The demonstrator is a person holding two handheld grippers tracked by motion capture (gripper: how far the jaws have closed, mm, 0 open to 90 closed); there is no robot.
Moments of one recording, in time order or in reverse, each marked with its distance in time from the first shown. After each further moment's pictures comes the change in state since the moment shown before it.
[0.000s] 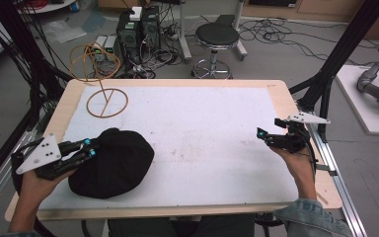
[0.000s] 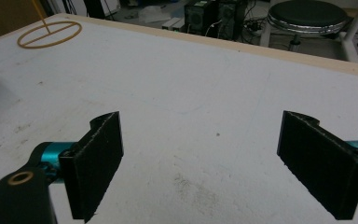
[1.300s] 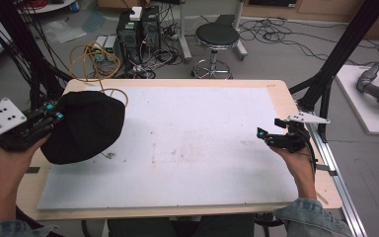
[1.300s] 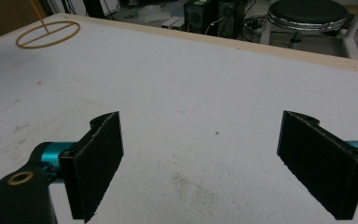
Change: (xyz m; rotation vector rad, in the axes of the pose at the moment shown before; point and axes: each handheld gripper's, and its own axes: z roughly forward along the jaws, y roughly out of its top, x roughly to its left) left arm 0.055 0.047 -0.030 0.023 0.339 -0.048; right arm -0.003 -0.002 0.002 0.003 0.001 0.013
